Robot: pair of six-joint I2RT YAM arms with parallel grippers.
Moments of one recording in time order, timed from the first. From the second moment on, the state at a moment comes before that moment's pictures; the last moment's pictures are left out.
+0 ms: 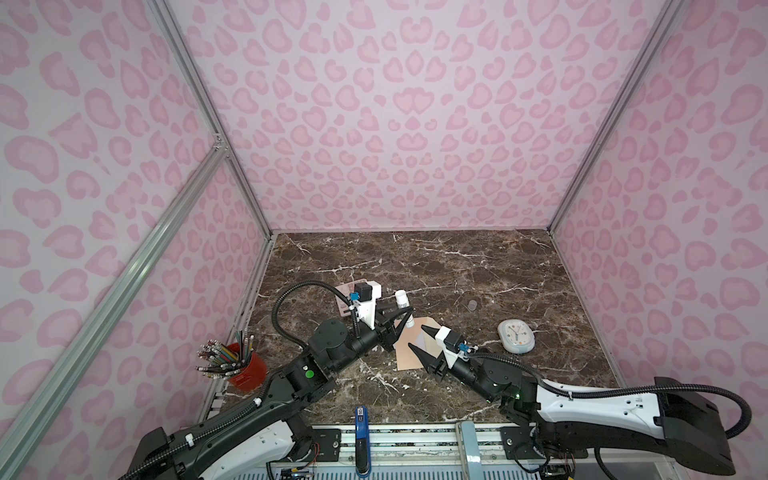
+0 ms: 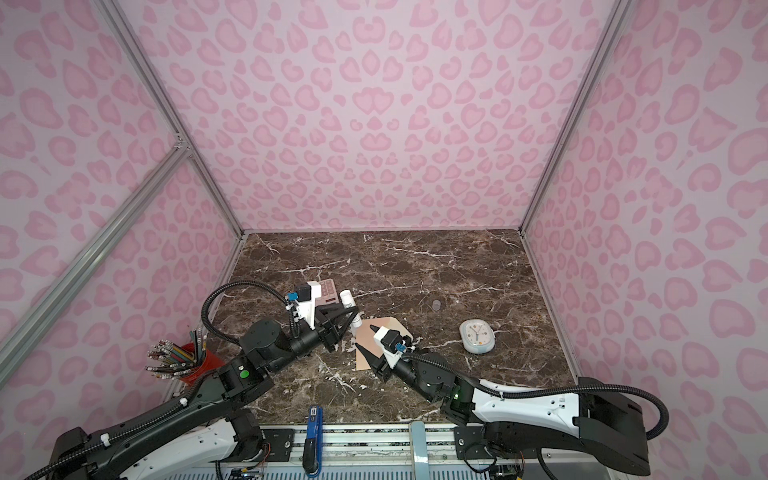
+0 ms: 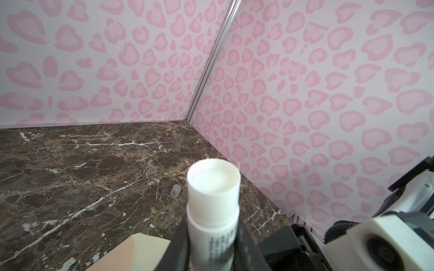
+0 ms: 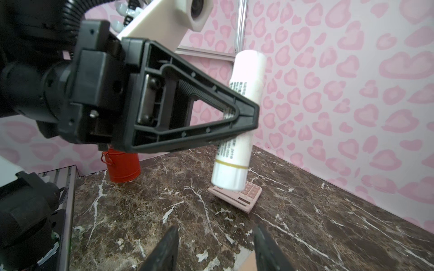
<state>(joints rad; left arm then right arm) -0.87 0.86 0.55 0.33 0.04 -0.46 1.20 1.08 0.39 0.72 0.32 -0.05</state>
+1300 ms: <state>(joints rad) -0.93 0.96 0.55 0.44 -0.11 -0.44 1.22 1.32 0.53 0.85 0.58 -0.09</state>
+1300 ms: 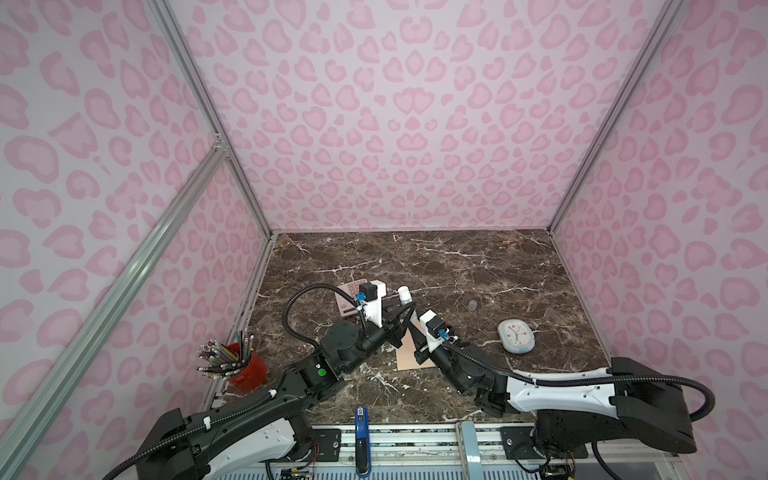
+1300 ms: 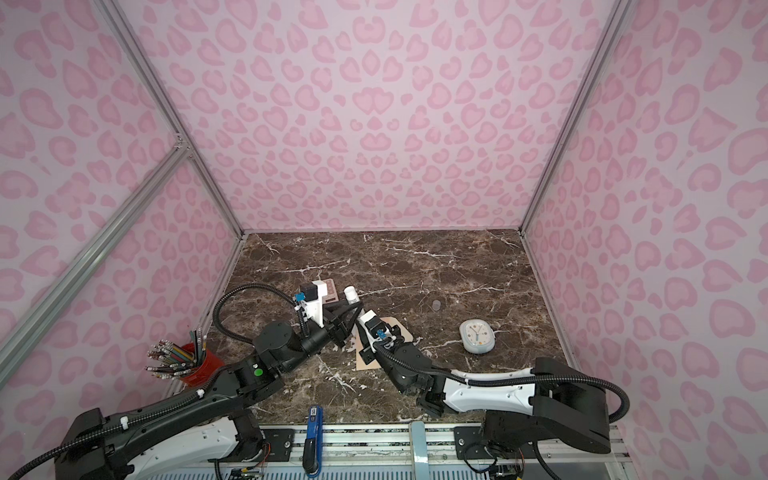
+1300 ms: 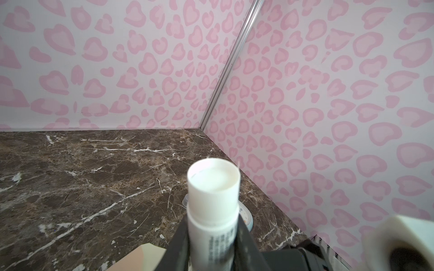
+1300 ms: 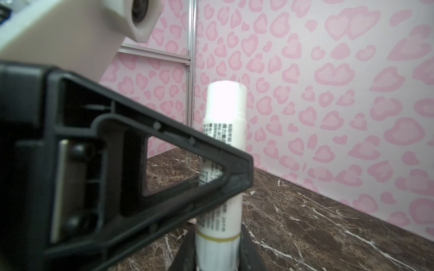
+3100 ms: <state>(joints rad) -0.78 0.70 0.50 0.21 0.29 -0.42 0.99 1.00 0.57 0.31 -0.15 0.16</state>
